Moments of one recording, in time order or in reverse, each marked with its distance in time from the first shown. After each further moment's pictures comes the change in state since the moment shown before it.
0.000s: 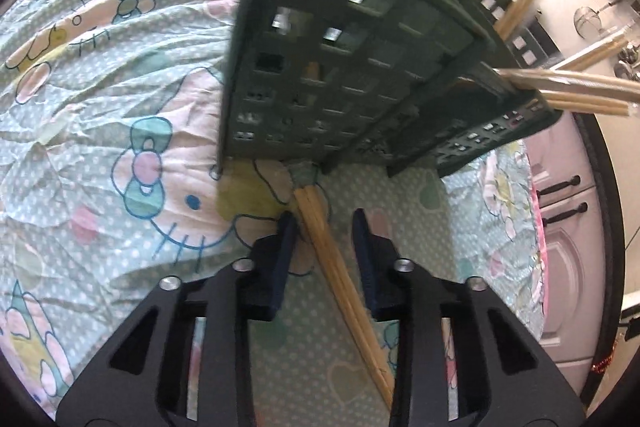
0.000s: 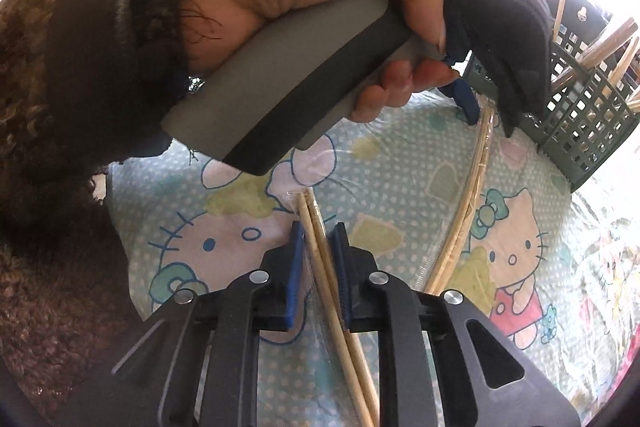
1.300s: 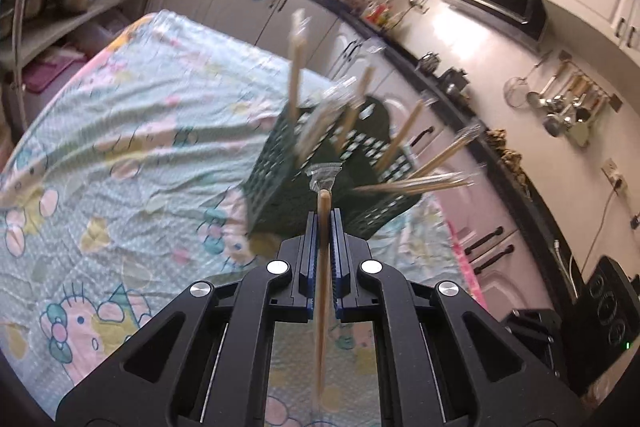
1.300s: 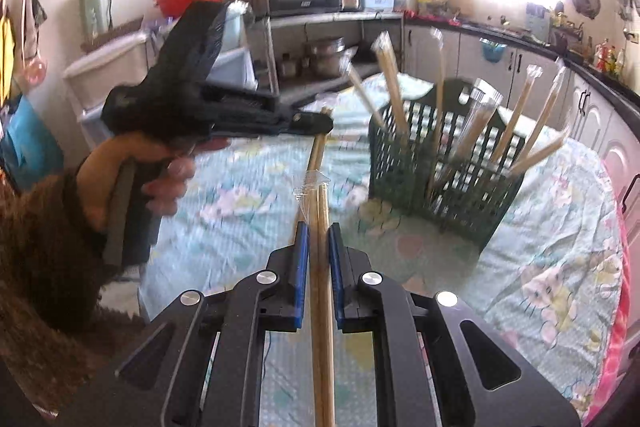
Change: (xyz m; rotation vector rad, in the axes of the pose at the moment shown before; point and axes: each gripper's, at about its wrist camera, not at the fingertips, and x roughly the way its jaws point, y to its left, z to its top) left arm -0.165 0.009 -0.027 0.052 -0.405 -0.165; right arm -0.125 -0.080 0.031 0.225 -0.367 -0.058
